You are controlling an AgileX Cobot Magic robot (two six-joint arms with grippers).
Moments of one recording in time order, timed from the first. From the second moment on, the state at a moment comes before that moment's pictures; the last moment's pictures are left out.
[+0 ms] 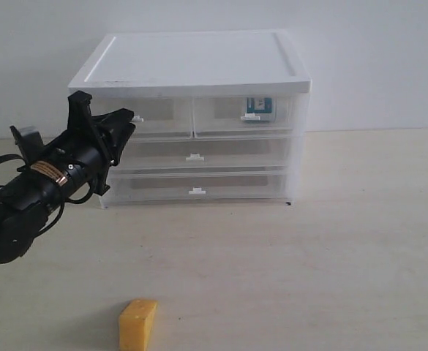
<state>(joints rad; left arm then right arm) -0.28 2.03 -0.83 0.22 -1.21 -1.53 0.21 0.00 0.00 -0.27 0.07 0.45</state>
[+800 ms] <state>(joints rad) -0.29 2.01 -0.76 0.24 -1.23 -1.49 0.21 0.00 0.00 -0.27 0.07 0.45</state>
